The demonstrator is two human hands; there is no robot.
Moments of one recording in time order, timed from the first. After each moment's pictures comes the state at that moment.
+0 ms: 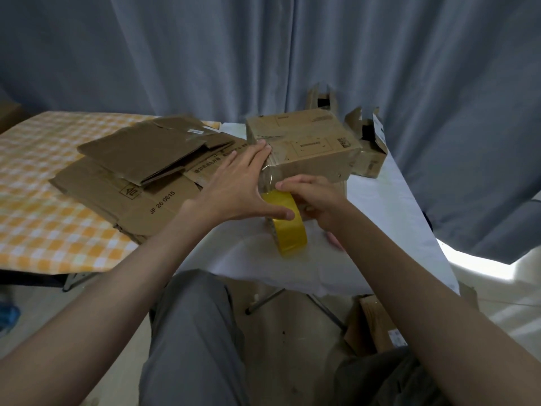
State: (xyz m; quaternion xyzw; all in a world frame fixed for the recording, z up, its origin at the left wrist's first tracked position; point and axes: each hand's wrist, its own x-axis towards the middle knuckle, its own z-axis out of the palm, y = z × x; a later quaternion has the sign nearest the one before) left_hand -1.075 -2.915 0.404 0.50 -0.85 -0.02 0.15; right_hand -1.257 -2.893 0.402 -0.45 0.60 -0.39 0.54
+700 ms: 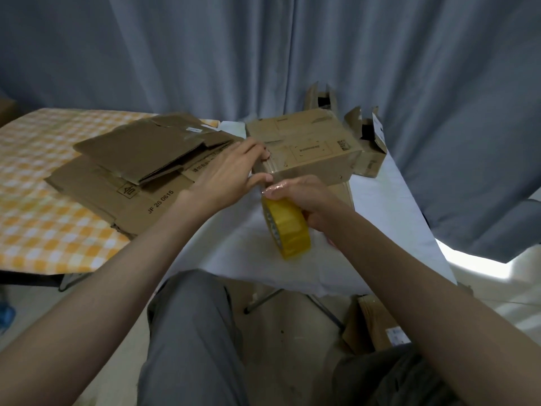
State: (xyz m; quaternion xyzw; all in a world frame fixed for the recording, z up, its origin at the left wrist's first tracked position) left_hand -1.061 -2.944 0.406 0.42 -0.88 0.00 0.23; right_hand -1.234 -2.885 0.411 -0.43 0.58 -0.39 0.57
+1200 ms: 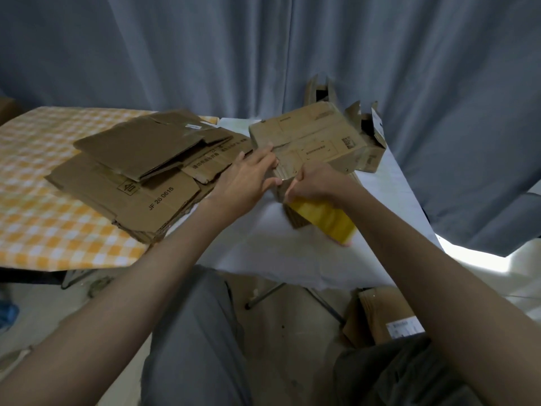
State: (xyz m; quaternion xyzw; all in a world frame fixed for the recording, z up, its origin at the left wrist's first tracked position) left_hand -1.086 -2.936 0.381 0.47 -0.86 -0.04 0.20; right_hand -1.254 -2.898 0.438 -0.67 0.68 -0.10 0.28
